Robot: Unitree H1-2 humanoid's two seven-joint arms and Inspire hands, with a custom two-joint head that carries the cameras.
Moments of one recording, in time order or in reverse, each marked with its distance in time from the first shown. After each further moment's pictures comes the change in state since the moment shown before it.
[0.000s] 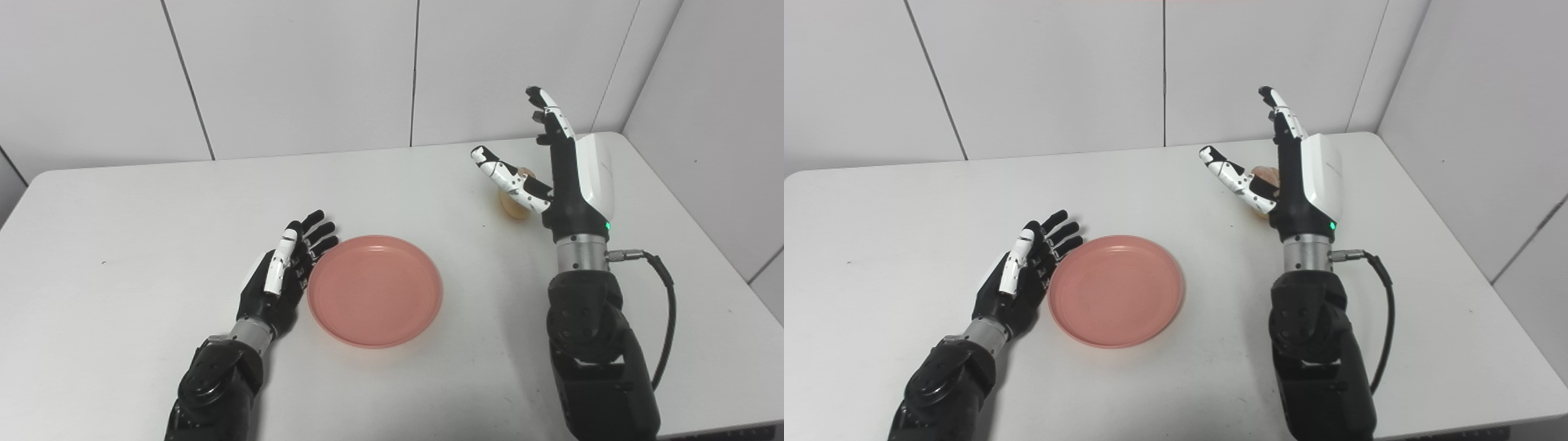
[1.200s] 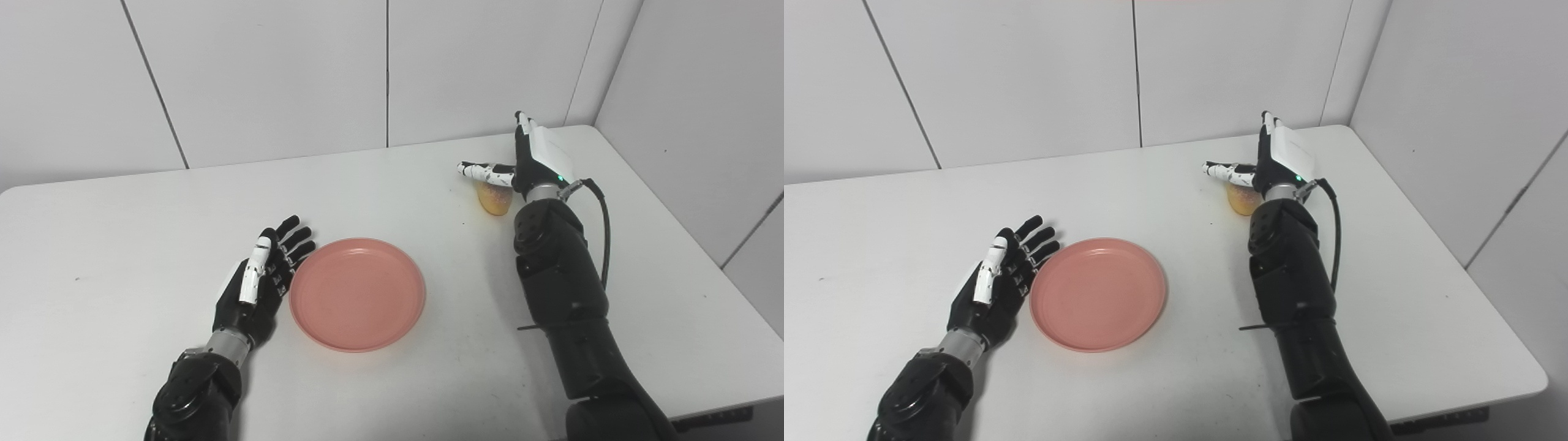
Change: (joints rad) left arm 0.001 0.017 0.003 -0.003 -0.021 0.000 -0.012; right arm -0.296 -0.056 -0.135 0.633 -0.230 0.169 0.193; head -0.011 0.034
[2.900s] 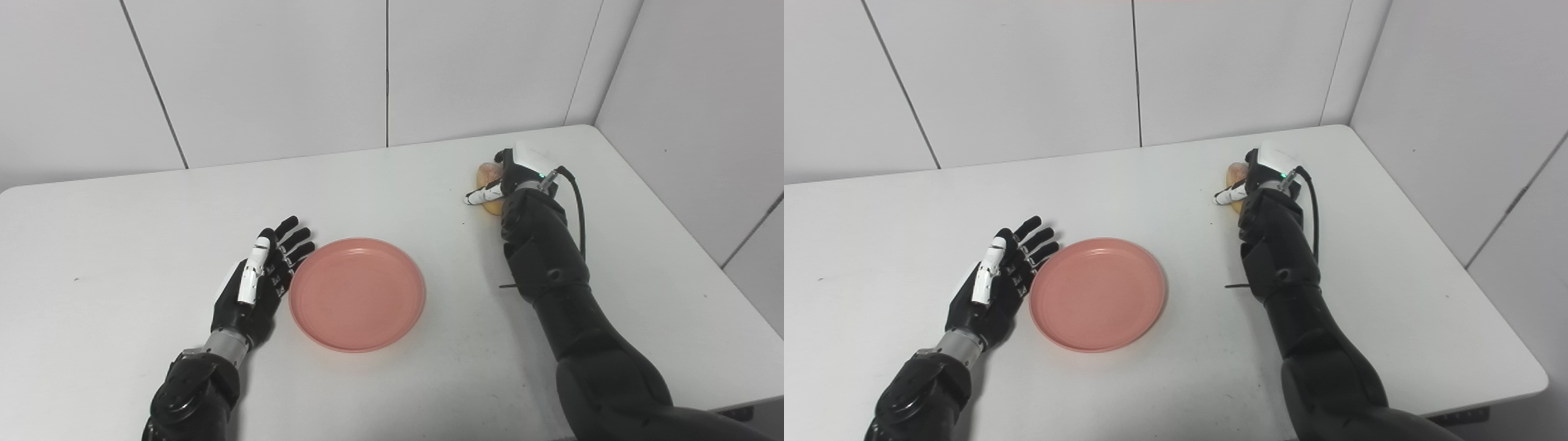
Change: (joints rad) left arm 0.001 0.003 0.001 -0.013 0.000 0.017 0.001; right arm -0.117 -0.025 0.035 0.281 -0.144 0.000 0.031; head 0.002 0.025
